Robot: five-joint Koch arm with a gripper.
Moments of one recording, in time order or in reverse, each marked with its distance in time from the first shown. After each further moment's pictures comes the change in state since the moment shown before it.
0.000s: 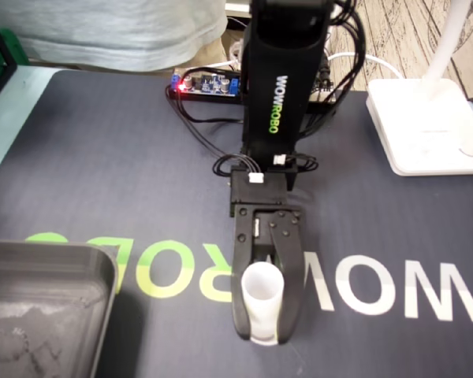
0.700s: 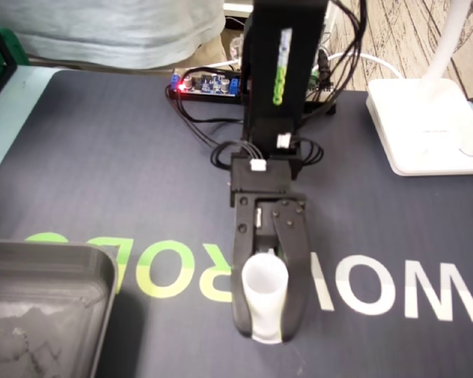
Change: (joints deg) arm 0.8 18.0 -2.3 18.9 1.4
